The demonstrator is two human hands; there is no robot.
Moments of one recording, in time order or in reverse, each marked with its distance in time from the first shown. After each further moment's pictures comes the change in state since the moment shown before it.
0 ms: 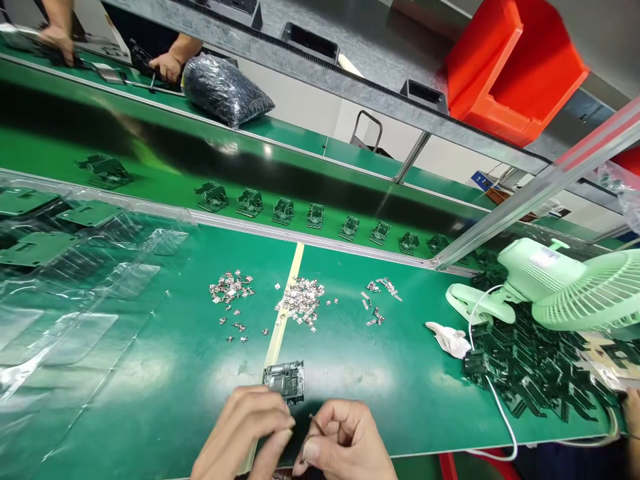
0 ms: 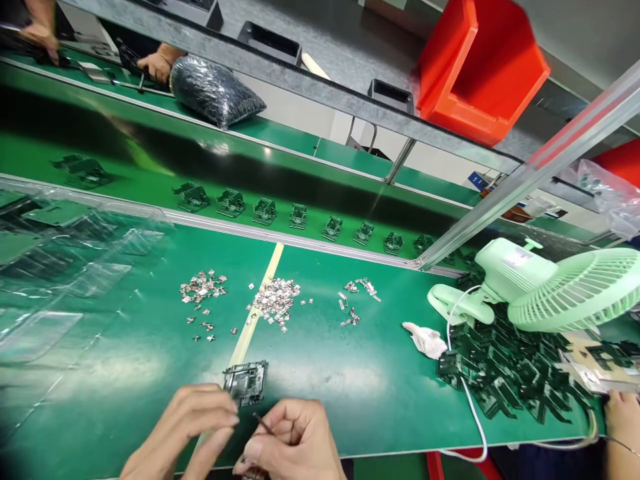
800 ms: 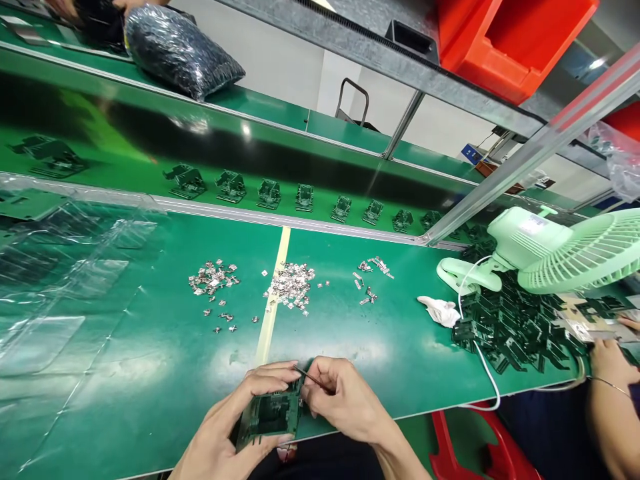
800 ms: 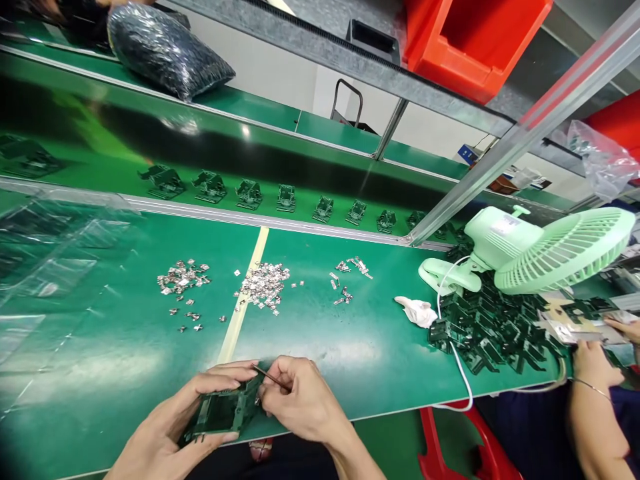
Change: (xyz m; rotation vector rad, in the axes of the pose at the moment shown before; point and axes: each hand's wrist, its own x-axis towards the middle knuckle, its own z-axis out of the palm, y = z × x) left_hand -0.010 -0.030 -0.005 -0.432 -0.337 -0.384; right_hand 0.015 -0.031 -0.003 -0.502 -0.032 0.006
